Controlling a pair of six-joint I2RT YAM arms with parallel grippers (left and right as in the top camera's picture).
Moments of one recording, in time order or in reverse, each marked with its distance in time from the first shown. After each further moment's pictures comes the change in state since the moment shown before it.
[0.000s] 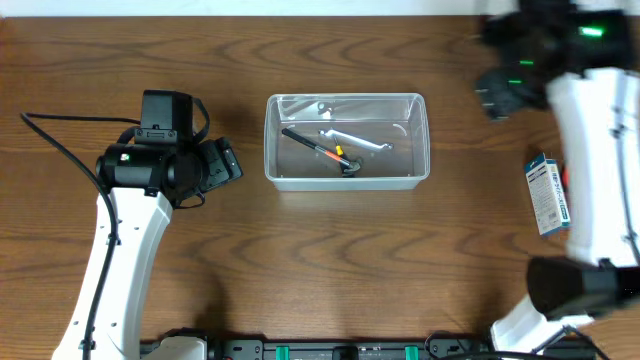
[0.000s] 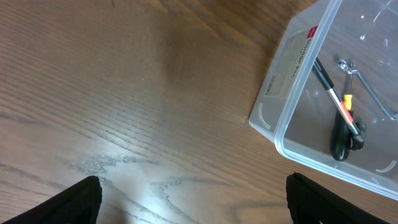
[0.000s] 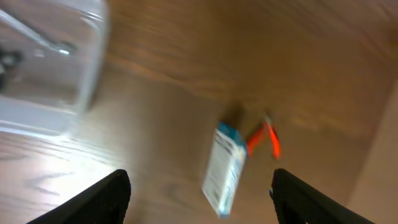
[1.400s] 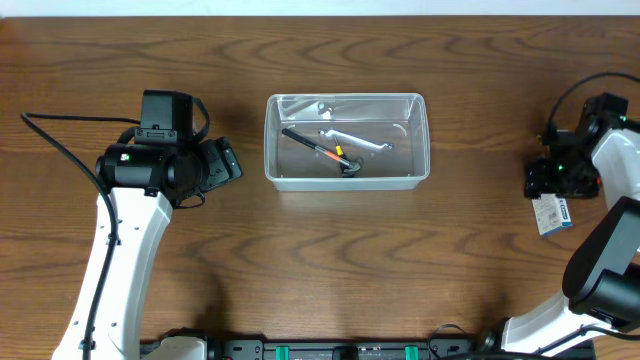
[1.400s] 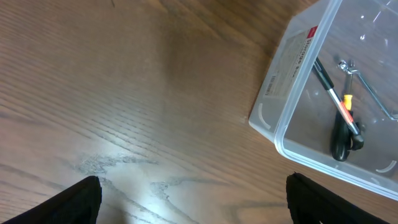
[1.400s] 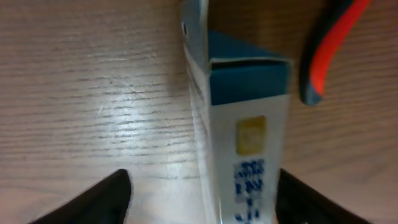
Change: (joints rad) left arm 0.000 0.000 0.000 0.001 0.000 0.000; right arm -0.428 0.024 -0.878 0.583 -0.128 -0.070
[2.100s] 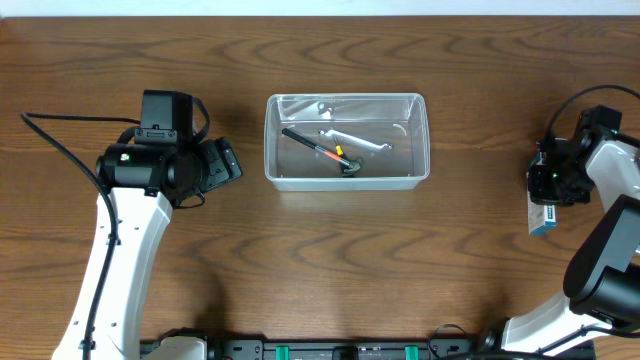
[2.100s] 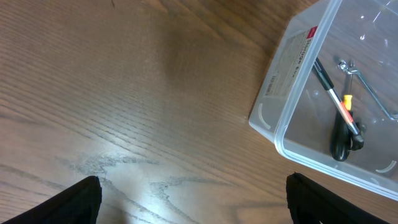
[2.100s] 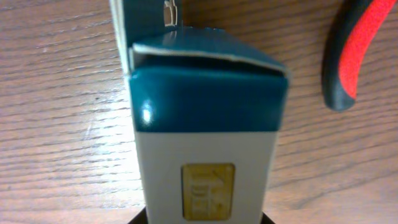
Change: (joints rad) left arm 0.000 0.000 0.000 0.000 0.000 0.000; right arm -0.010 0.000 -0.087 0.104 -0.032 0.067
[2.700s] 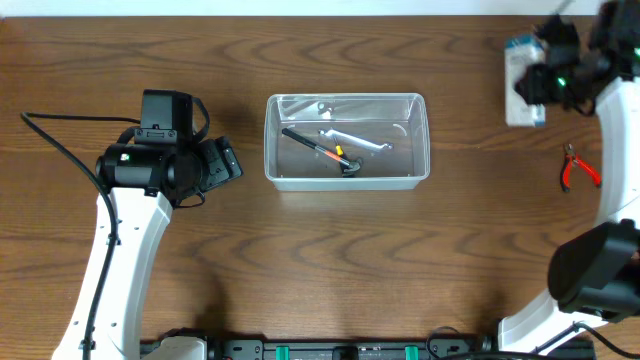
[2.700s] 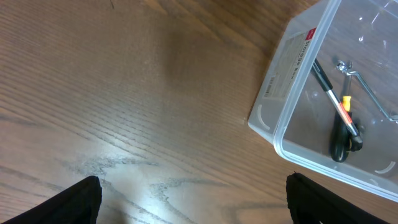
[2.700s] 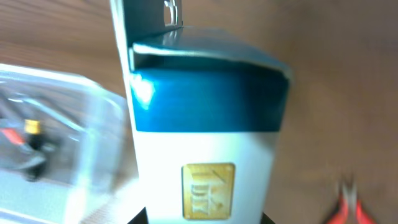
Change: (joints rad) left arm 0.000 0.000 0.000 0.005 0.000 0.000; right arm 0.233 0.006 0.665 -0.198 -0.319 0.013
